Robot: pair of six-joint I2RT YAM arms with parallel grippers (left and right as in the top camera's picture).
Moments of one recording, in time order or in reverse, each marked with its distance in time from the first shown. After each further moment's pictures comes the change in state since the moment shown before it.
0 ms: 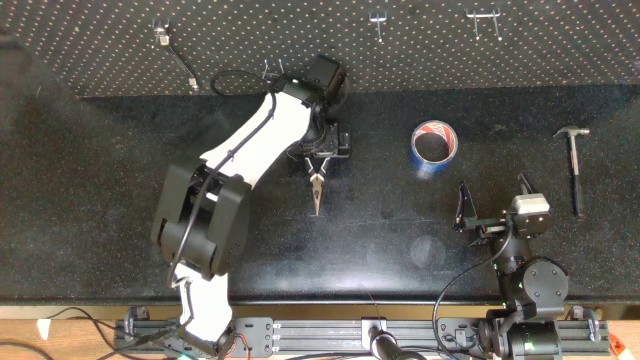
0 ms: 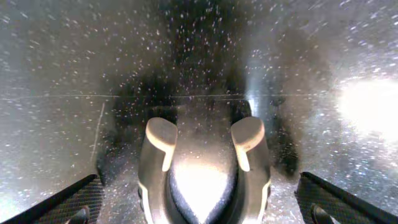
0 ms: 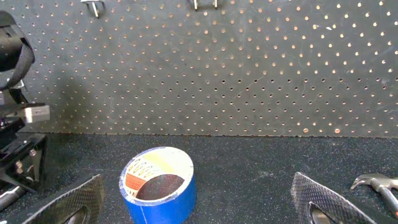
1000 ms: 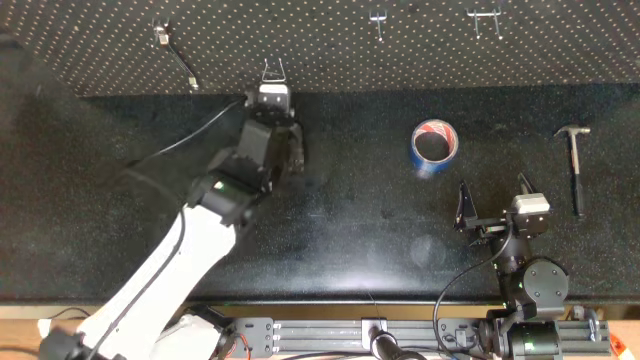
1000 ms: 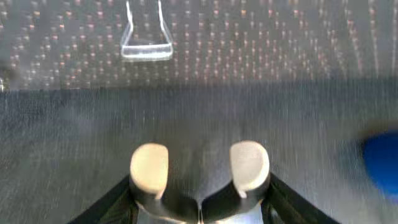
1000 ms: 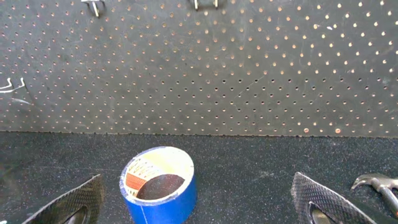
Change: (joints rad) left arm -0.025 -0.771 -0.587 0.573 -0.270 0.116; right arm 0.000 0.000 0.000 0.000 0.000 0.000
